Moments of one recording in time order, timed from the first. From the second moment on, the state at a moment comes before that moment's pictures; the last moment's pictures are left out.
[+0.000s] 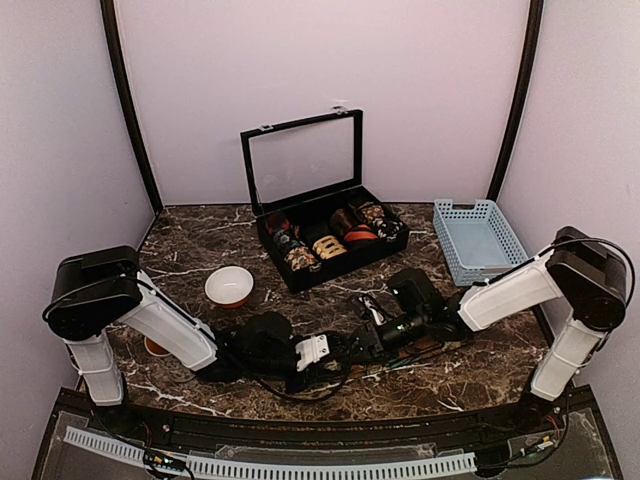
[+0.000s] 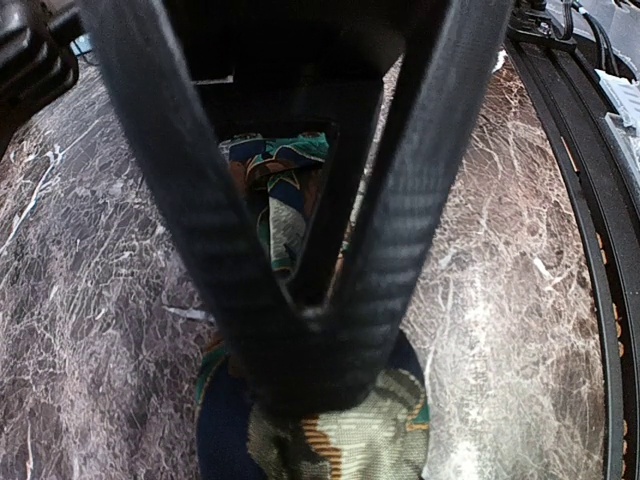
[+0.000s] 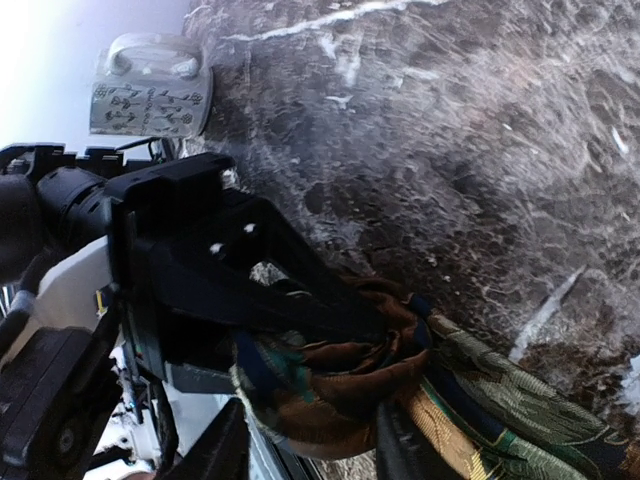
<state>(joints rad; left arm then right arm) -1.14 1.85 0.65 0.60 0.14 0.23 0.89 1.67 0.67 0.26 -0.71 0.75</state>
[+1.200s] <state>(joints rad) -1.14 1.94 0.58 0.93 0.17 -0.01 0.84 1.71 0.58 0.26 -0.64 0.67</state>
